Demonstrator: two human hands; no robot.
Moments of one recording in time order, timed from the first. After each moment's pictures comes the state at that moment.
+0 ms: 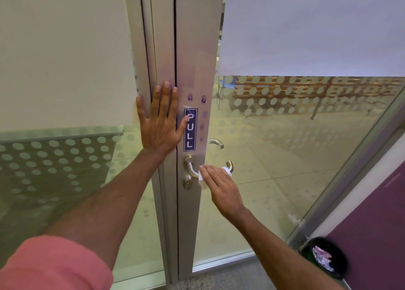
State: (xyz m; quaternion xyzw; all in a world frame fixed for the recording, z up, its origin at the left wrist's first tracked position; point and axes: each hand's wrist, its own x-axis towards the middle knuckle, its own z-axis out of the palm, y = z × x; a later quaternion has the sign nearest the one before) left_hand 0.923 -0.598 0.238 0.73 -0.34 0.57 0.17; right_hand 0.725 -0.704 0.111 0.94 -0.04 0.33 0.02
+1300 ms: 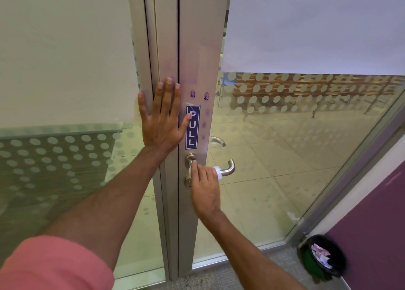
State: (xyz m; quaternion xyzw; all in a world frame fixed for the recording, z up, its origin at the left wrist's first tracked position) left_hand 0.921 -0.599 0.241 0.72 -0.33 0.60 0.15; right_hand 0.766 -0.645 0.115 0.92 -0.22 0.33 0.05
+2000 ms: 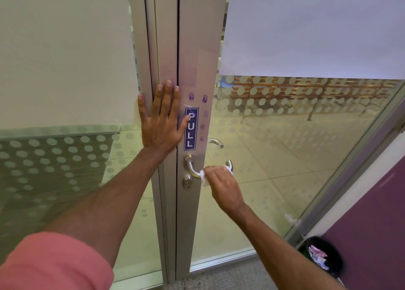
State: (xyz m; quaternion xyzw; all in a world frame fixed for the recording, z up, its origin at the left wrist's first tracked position) left_hand 0.920 -0.598 0.241 0.72 -0.33 0.59 0.15; right_hand 0.729 -0.706 0.125 0.92 -0.06 0.38 0.00
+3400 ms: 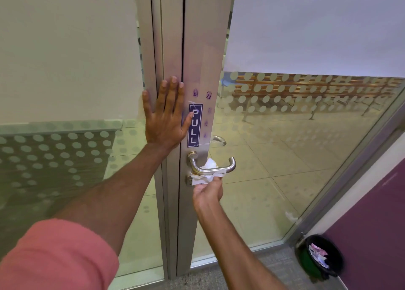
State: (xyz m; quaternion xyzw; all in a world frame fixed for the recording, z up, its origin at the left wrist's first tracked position) left_hand 0.926 -0.601 0.234 0.70 -0.34 0.61 0.16; right_hand 0.779 -0.626 0.156 0.03 -0.31 0.42 -0.85
